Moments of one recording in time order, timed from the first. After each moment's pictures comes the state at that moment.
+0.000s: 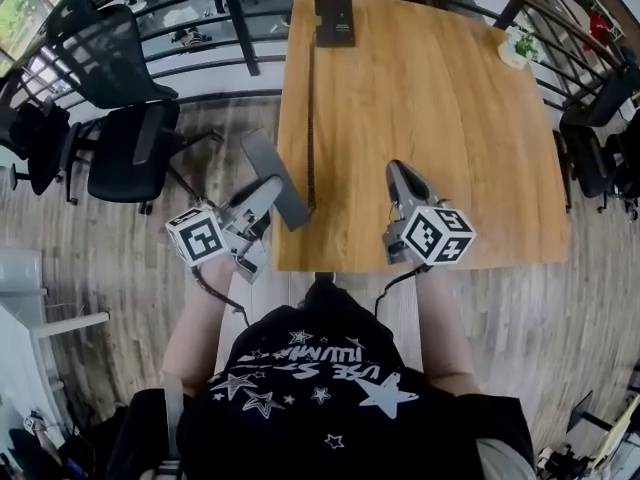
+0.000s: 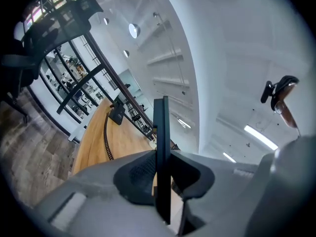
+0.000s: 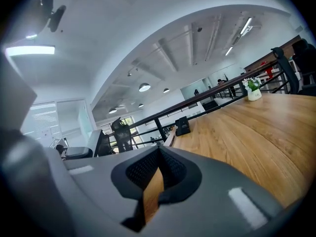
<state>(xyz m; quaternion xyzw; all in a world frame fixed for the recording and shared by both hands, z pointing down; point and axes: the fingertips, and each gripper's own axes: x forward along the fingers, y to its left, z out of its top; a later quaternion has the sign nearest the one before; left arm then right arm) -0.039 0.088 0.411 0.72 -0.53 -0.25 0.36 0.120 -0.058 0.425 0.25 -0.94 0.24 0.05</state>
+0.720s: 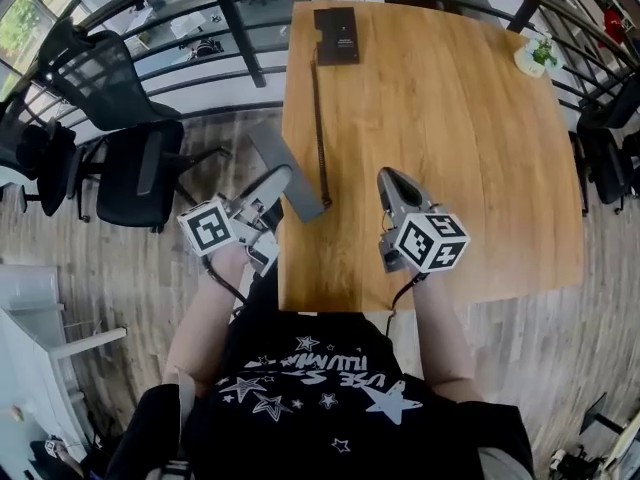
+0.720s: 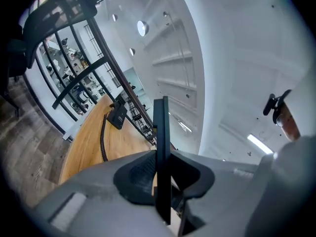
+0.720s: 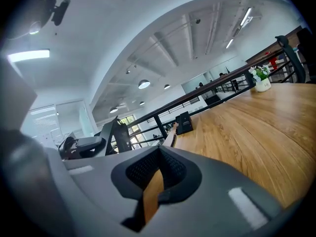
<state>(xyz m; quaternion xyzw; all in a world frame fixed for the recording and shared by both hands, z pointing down) -0.092 -0.017 0.413 0.72 -0.52 -0.27 0.37 0.055 -0.115 0.448 0.23 -0.94 0.26 0.06</state>
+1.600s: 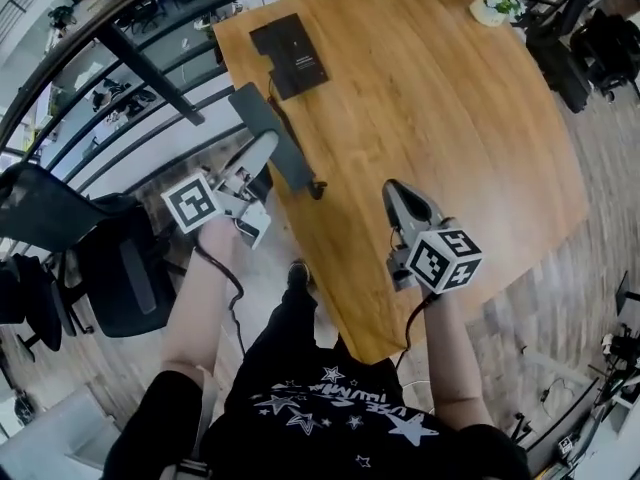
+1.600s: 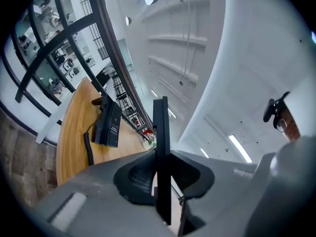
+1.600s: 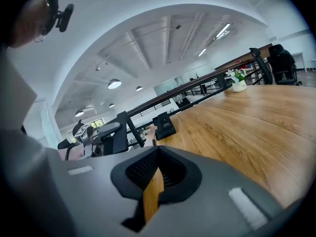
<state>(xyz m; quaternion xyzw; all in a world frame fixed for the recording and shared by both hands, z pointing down) -0.234 -0.229 0.434 0.80 -0.36 -0.24 0.42 -0.028 -0.187 0.470 0.40 -0.86 0.30 0.08</state>
